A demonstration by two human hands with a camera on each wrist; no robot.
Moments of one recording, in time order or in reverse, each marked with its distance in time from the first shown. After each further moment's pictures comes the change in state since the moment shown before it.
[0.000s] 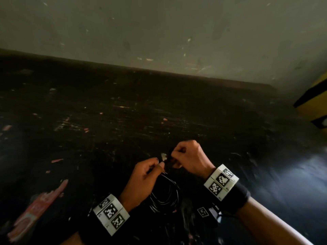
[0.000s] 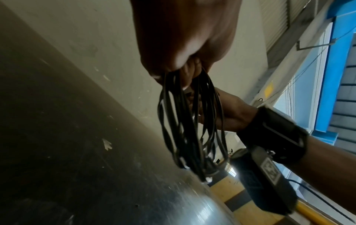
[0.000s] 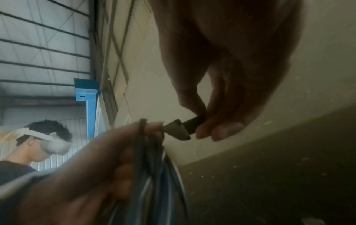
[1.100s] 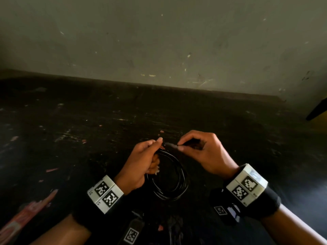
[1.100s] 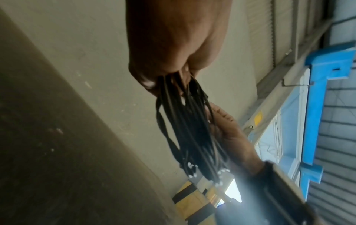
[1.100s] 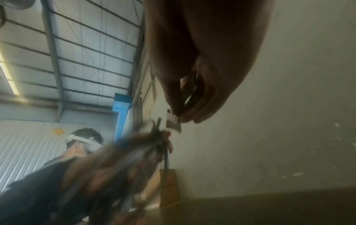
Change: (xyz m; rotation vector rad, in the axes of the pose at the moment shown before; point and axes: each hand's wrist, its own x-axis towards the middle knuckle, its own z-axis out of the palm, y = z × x) left_hand 0.046 0.064 0.043 -0.275 0.055 -0.221; right_hand -0.016 0.007 -0.090 0.045 0.034 -0.626
